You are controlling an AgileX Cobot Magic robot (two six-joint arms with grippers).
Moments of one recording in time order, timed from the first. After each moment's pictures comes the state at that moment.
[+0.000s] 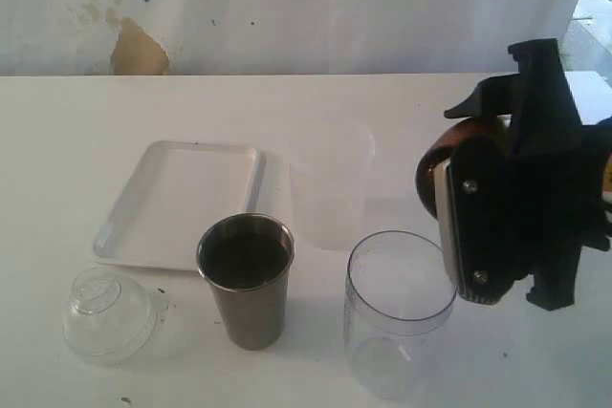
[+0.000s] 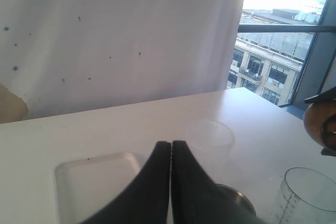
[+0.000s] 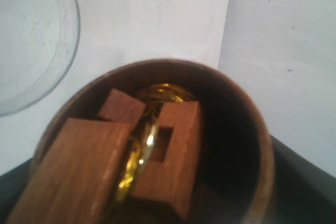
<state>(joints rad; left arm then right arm) -0.98 0.27 -0.51 0.82 0.56 -0.89 0.54 1.01 -0.68 -0.55 0.41 -0.79</state>
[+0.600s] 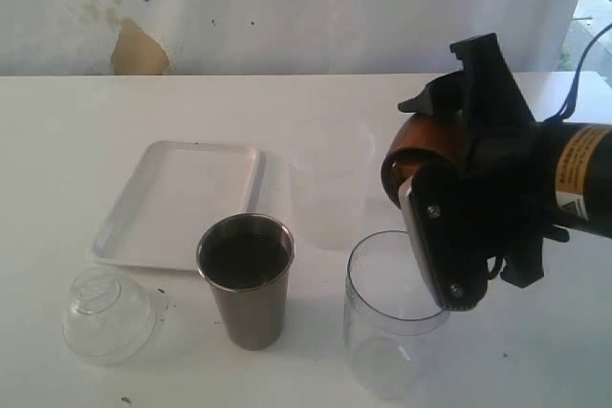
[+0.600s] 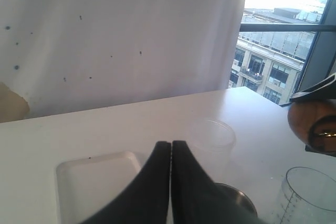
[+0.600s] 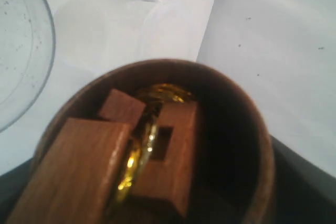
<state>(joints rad) -0.98 0.27 -0.51 0.82 0.56 -0.89 0.55 1.08 -0.68 -0.66 0.26 -0.86</state>
